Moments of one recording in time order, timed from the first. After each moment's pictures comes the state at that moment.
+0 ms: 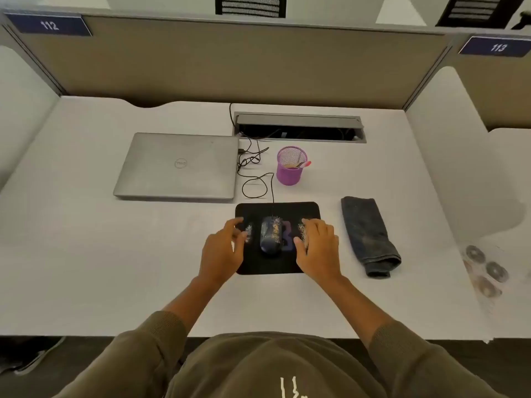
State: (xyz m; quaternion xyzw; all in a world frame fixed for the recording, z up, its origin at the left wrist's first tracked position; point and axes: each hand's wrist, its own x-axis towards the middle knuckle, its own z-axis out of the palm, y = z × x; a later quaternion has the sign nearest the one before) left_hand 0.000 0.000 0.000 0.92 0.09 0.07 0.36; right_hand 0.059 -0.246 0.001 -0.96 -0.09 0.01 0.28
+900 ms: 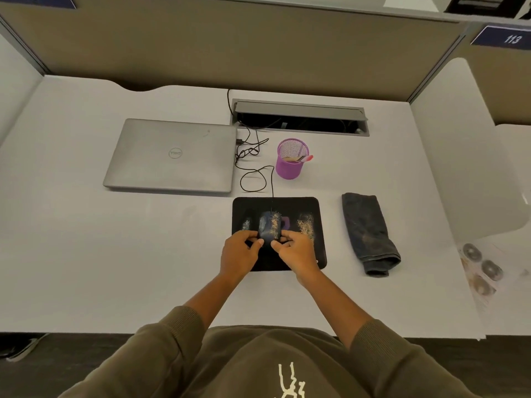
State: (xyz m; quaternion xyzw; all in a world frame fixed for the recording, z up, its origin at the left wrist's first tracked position) left_hand 0.017 -0.039 -0.040 0.87 0.20 -0.03 0.45; right_hand 0.062 -0.200 -0.027 -0.86 0.10 0.20 0.47
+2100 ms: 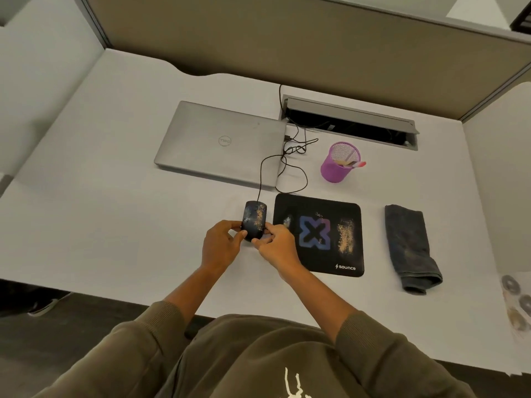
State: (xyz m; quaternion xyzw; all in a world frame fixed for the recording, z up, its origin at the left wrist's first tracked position) left_hand -0.032 0.088 -0.032 0.86 0.25 0.04 0.43; right_hand 0.029 -0.062 -0.016 -0.86 -0.02 0.26 0.45
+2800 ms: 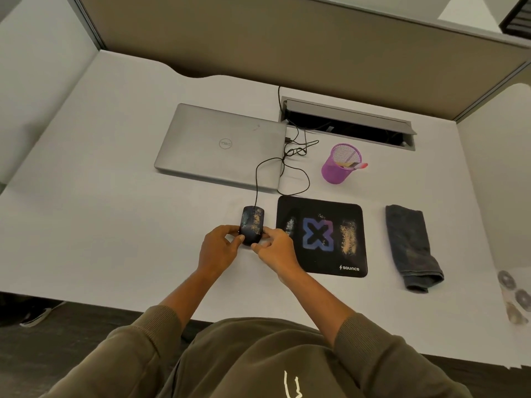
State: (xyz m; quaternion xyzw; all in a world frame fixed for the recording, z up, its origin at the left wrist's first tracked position) left_hand -0.036 0.110 -0.041 0.85 0.26 -0.01 0.46; right_hand 0.024 -0.048 -0.027 -0.86 -0.01 0.25 0.44
